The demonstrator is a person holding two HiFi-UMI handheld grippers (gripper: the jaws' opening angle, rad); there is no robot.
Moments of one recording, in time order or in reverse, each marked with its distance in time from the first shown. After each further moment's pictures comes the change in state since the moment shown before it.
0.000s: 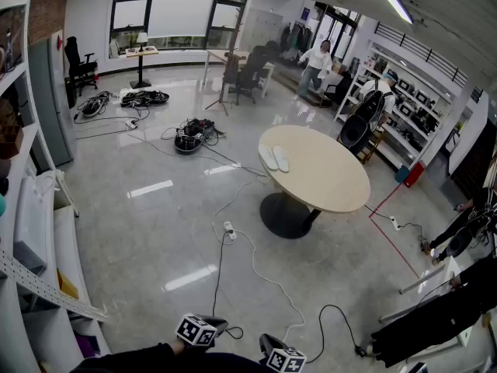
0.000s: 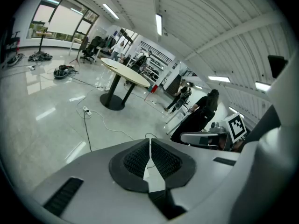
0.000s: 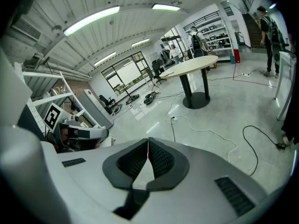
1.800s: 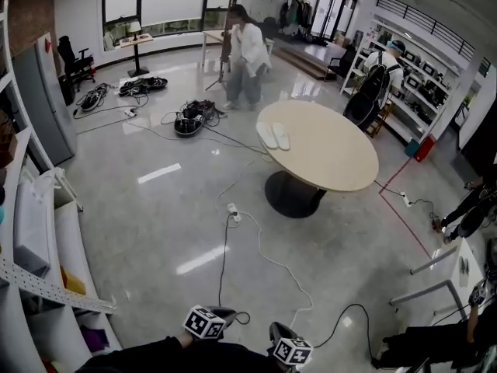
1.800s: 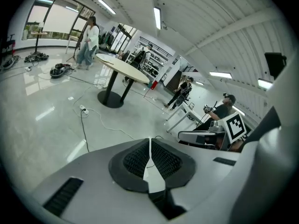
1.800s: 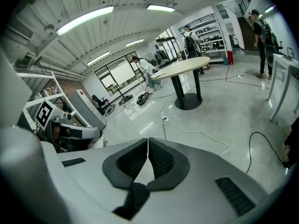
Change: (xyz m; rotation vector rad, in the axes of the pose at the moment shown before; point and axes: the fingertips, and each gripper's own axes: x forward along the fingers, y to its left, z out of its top) left arm 0.072 -0.028 0.017 -0.019 0.028 0.005; right arm -0.009 -0.080 0.029 -0.020 0.026 -0.082
